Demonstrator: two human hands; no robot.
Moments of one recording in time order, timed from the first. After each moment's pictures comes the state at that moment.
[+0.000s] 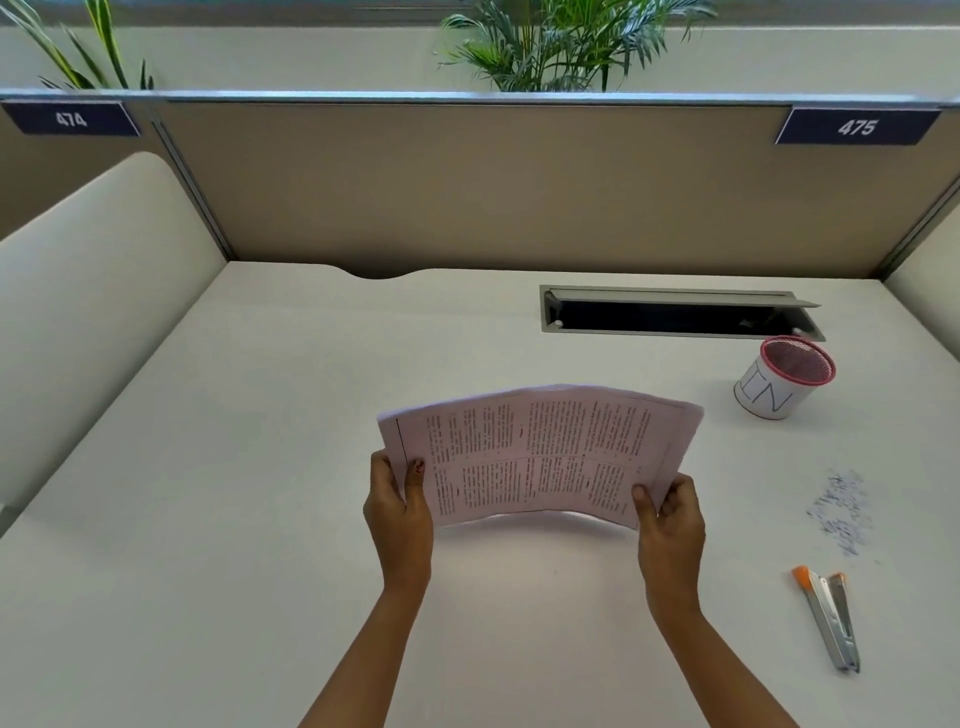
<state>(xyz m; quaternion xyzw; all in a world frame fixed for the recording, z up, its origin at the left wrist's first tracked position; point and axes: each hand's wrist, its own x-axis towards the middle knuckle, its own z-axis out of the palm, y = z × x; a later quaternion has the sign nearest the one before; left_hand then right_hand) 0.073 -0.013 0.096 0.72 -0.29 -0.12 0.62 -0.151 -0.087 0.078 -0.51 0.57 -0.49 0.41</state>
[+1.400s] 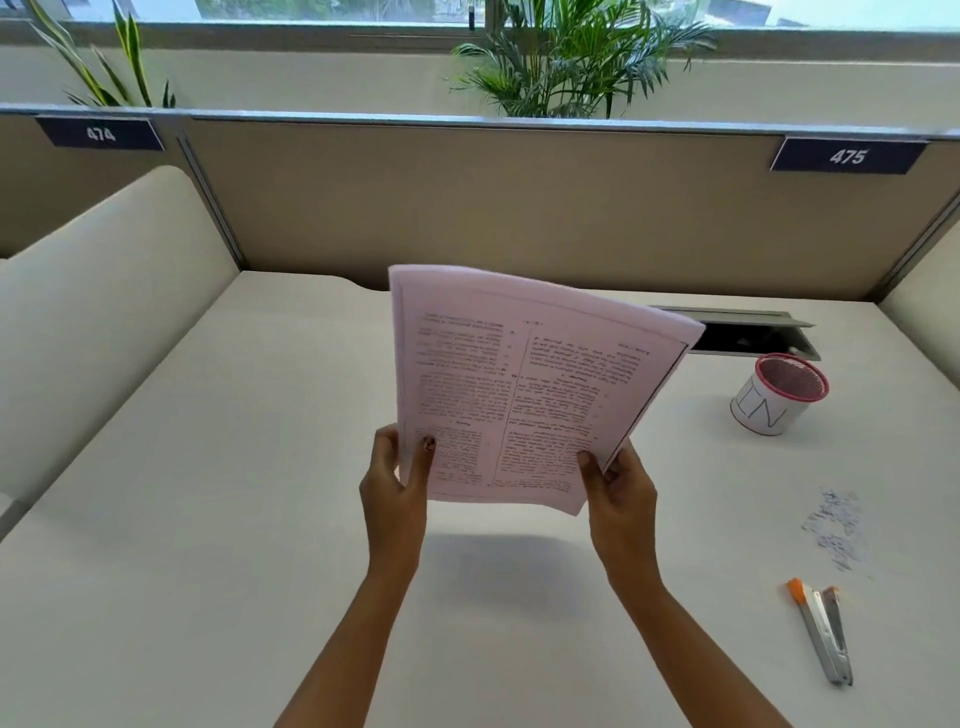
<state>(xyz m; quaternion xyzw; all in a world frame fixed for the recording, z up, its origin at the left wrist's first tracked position) 0.076 -0.008 0.138 0.66 -0.34 -0.18 0.65 -0.104 -0.078 0.138 -0.58 0.43 -0.52 0.46</state>
